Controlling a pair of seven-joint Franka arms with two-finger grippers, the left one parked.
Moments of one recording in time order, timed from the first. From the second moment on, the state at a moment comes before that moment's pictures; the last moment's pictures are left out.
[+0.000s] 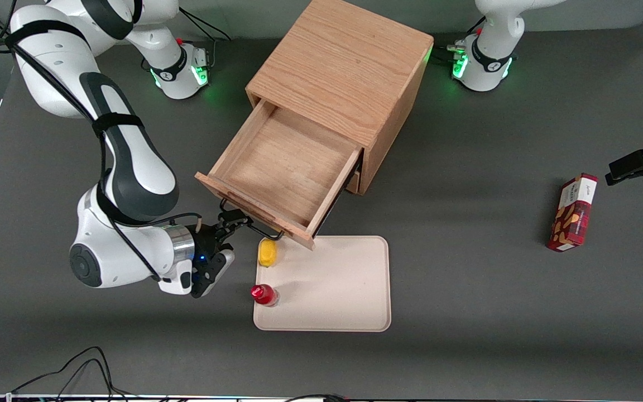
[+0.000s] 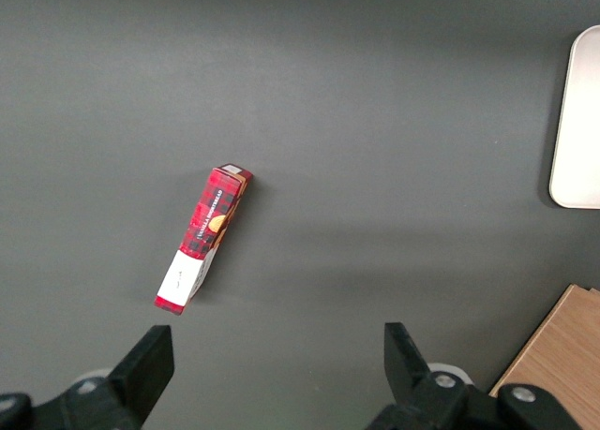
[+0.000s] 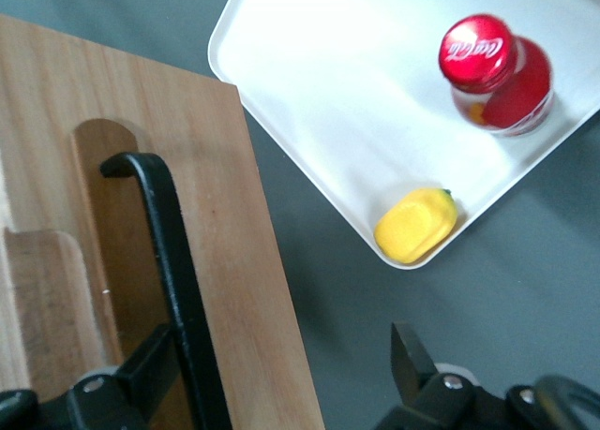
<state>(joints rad) 0.05 0.77 0.36 -1.11 0.30 1.64 -0.41</state>
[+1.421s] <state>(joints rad) 0.01 -0.06 0.13 -1.49 0.02 1.21 0.01</state>
